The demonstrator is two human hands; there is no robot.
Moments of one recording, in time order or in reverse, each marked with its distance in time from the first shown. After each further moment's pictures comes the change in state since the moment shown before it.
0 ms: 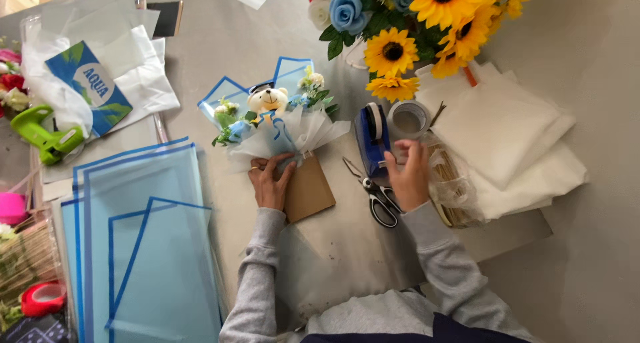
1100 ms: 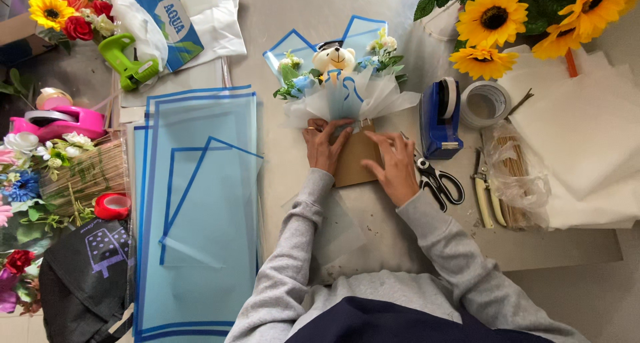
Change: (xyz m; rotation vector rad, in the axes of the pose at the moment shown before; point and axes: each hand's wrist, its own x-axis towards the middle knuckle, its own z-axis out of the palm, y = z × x) left_hand -0.002 0.005 0.006 -0.019 0.073 0.068; right_hand -0.034 -0.091 0.064 -0.043 -0.457 -0.334
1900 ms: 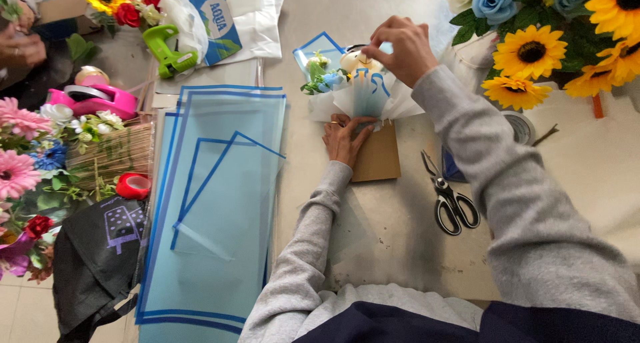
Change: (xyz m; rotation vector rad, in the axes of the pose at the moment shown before) left_hand 0.030 -0.007 0.005 0.154 -0.015 -0.170; right_hand 0.264 0.001 -0.034 -0.075 0.045 -0.418
